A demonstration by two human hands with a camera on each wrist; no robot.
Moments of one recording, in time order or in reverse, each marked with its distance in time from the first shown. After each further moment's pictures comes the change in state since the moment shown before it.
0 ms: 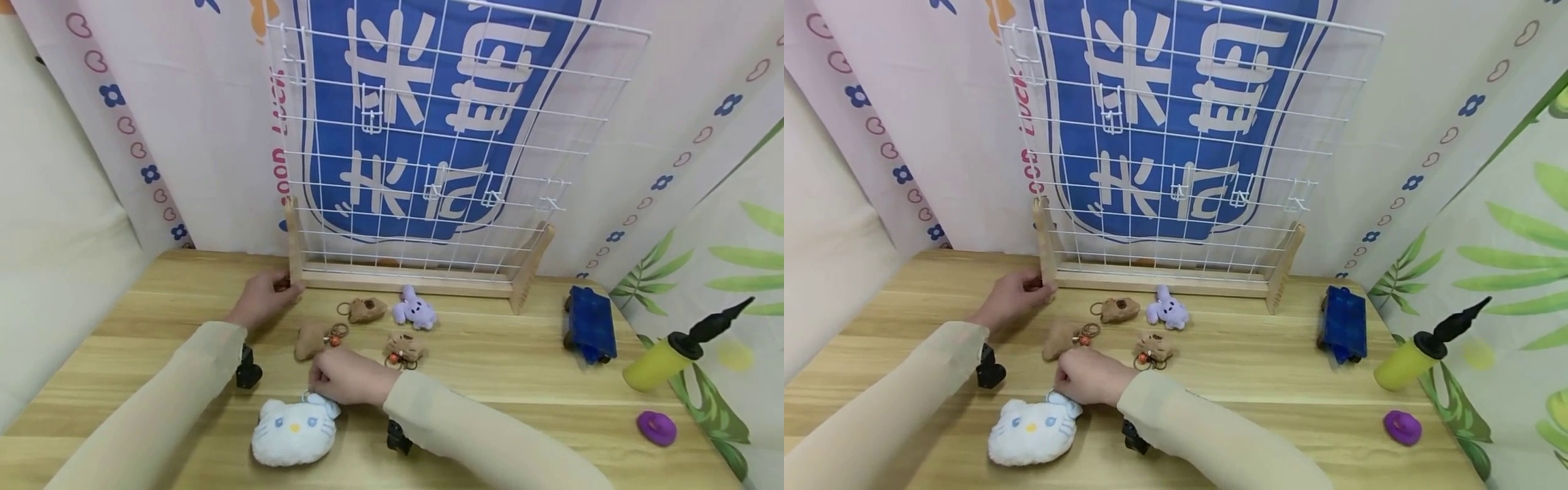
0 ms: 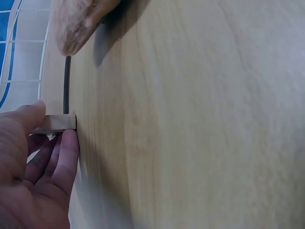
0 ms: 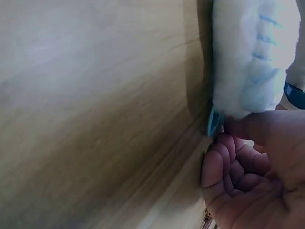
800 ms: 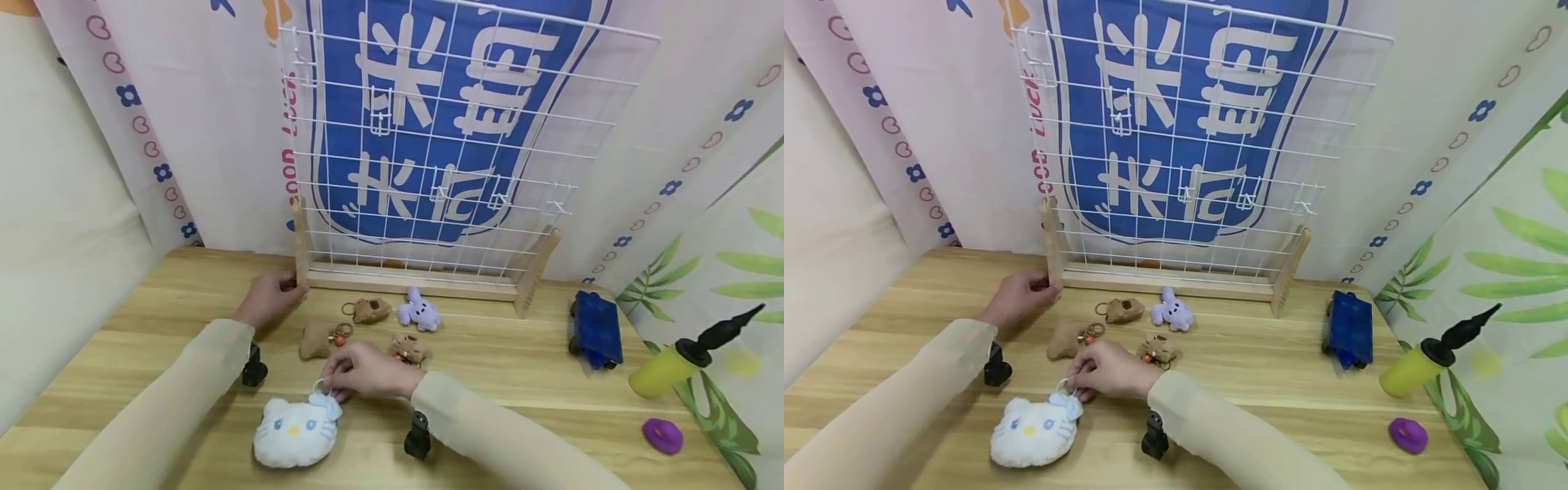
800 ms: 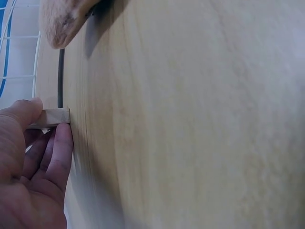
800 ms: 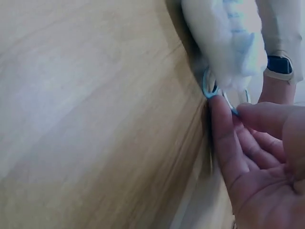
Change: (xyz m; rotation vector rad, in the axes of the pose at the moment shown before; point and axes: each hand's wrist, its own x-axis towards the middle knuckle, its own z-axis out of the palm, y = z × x) left_hand -0.001 -0.007 0.001 0.030 0.034 0.022; right_hand -0.017 0.020 0.000 0.729 -0.019 0.104
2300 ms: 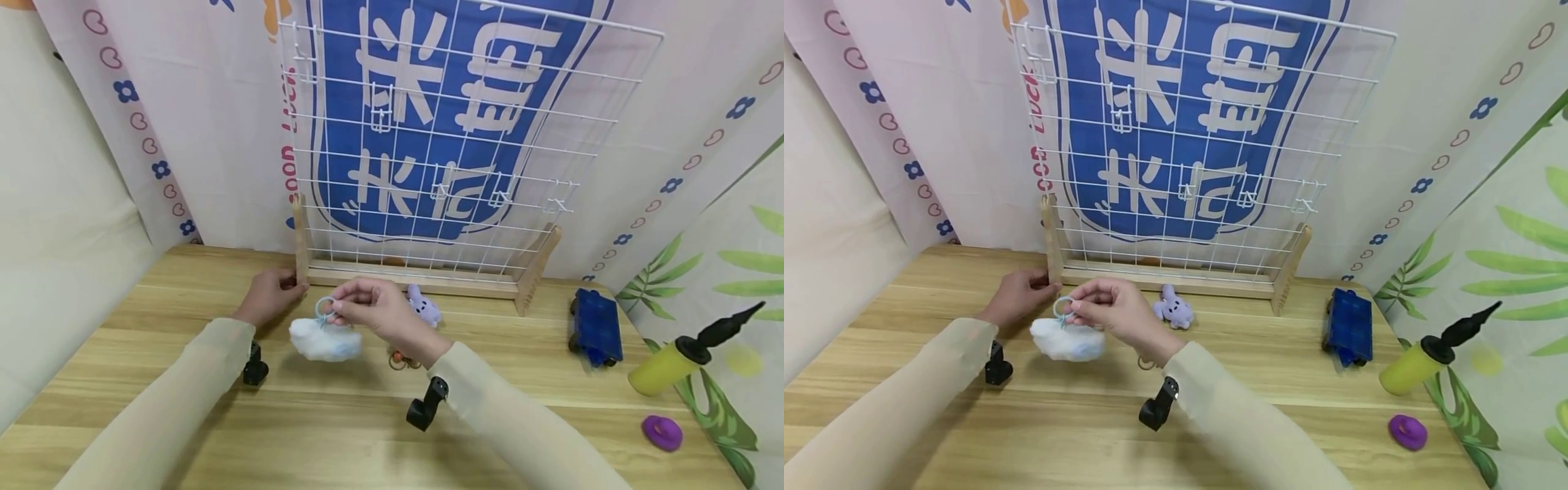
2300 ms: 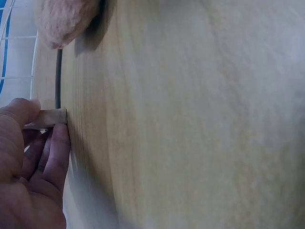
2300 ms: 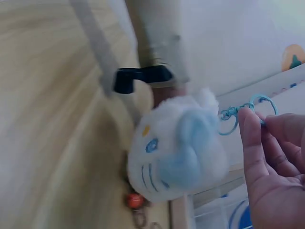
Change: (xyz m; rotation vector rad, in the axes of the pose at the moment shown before) left_hand 0.001 0.000 0.003 0.005 0.019 -0.010; right_hand -0.013 -0.058 -0.045 0.335 0.262 -0.176
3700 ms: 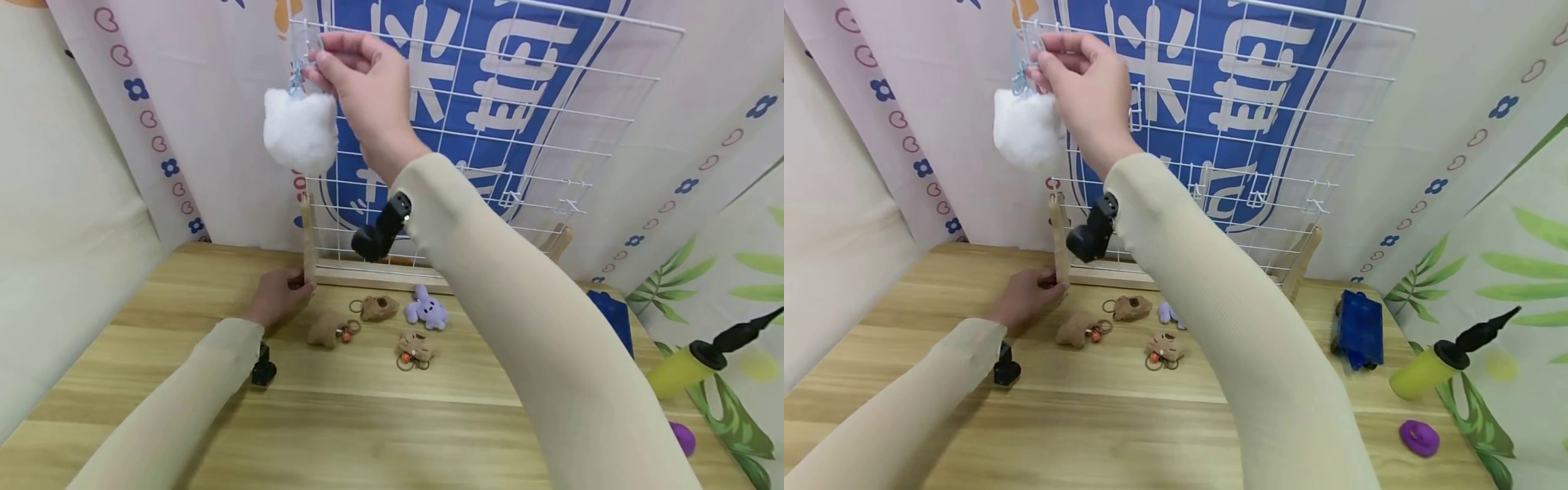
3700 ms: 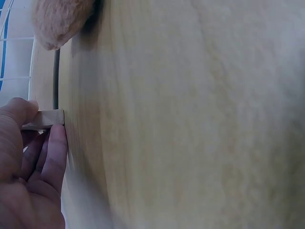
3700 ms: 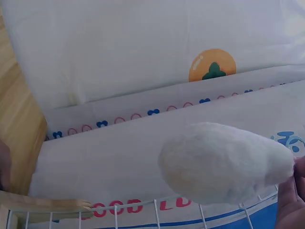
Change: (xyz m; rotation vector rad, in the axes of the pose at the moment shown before) left_hand 0.002 -0.005 0.004 0.071 0.048 0.079; right_hand 0.085 -0.222 0.017 0.018 0.507 -0.448
